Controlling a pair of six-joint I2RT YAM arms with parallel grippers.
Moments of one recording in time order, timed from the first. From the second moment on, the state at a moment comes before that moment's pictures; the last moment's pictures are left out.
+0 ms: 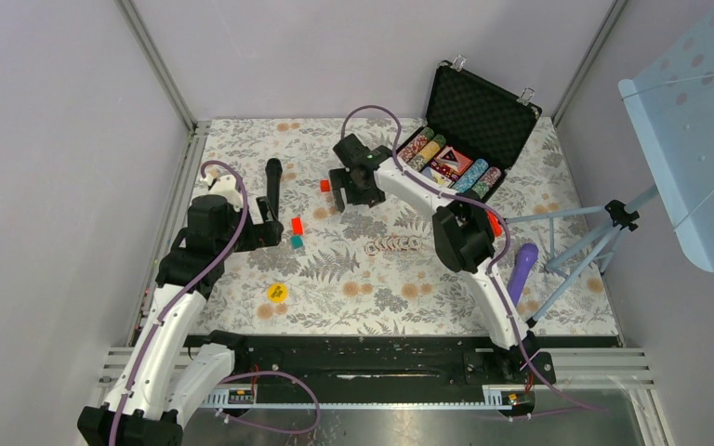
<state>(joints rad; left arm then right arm) -0.18 0.80 0.82 -0.61 0.05 -0.31 0.69 2.38 2.12 -0.86 0.07 0.43</state>
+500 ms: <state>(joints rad) -0.18 0.80 0.82 -0.61 0.05 -0.31 0.71 2.45 2.22 -0.89 0.07 0.49</state>
